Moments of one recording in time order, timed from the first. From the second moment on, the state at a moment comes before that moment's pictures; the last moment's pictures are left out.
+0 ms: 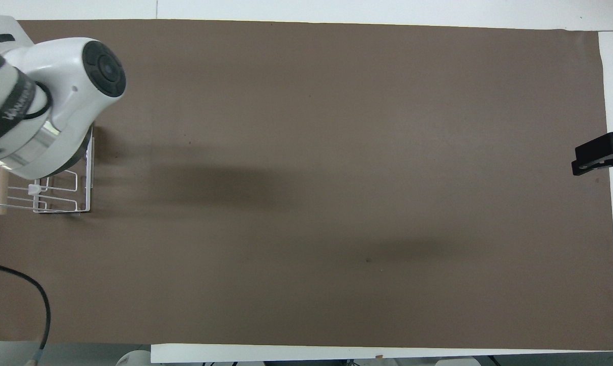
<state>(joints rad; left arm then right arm) -0.24 0.16 -0.08 -1.71 1.13 1.51 -1.67 0.00 -0.03 -0.05 -1.54 -0.06 1.35 0.01</state>
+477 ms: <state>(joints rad) -0.07 0.13 -0.08 -1.72 0.76 1.75 -1.15 0.00 -0.03 -0.05 -1.54 -0.06 1.35 0.01</state>
